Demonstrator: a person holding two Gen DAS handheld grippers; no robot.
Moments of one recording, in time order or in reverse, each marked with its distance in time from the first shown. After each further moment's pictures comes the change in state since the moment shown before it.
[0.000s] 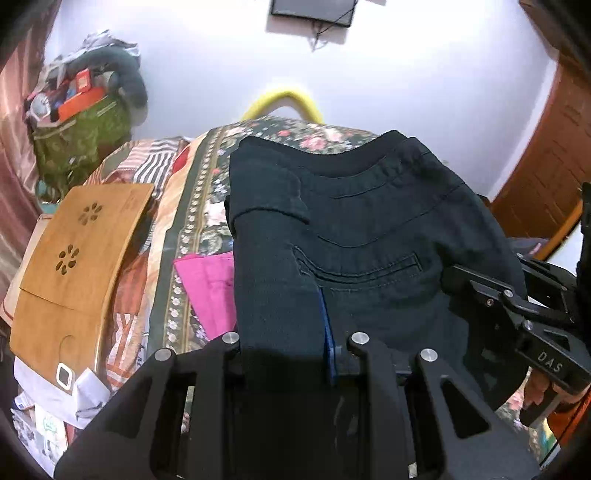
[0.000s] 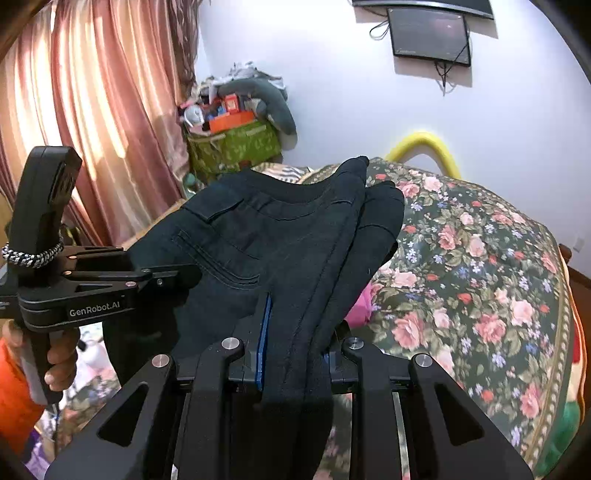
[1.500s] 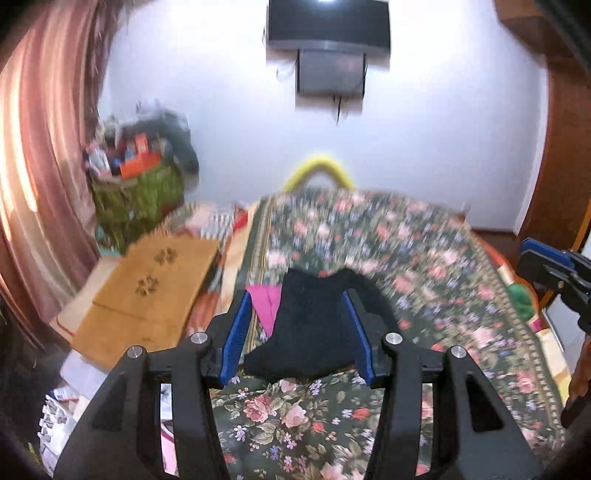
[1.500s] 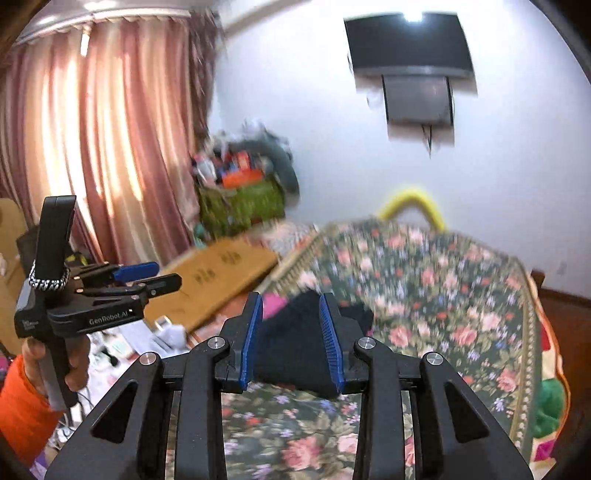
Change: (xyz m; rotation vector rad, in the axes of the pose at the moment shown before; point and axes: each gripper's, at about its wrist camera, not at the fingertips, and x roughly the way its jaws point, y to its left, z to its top) left arm -0.192 -0.024 -0.077 0.049 -0.326 0.173; right arm -0.192 0.086 -0.042 -0.025 -0.325 -0.018
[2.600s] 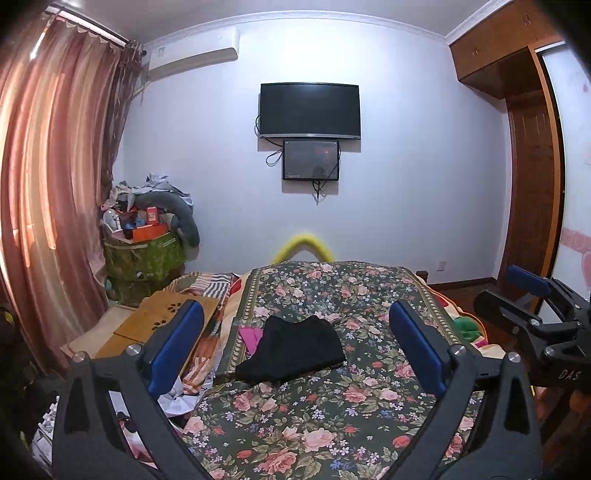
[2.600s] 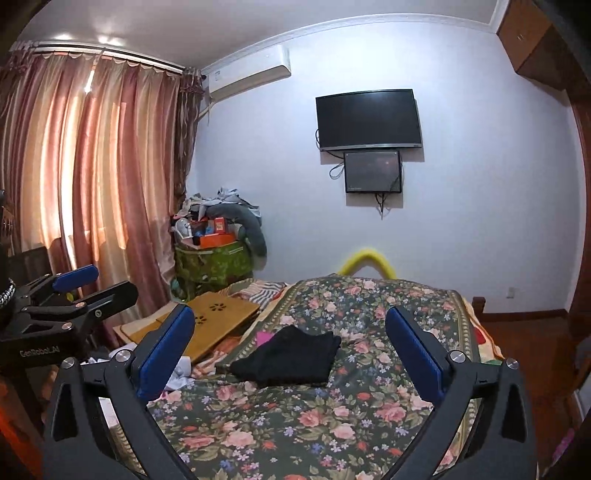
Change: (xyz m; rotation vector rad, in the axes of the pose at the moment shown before) left arm -0.209 -0.041 -0.048 0.009 -0.293 -0.032; right arm -0.125 0.059 -0.028 0.007 -0.209 -0.199
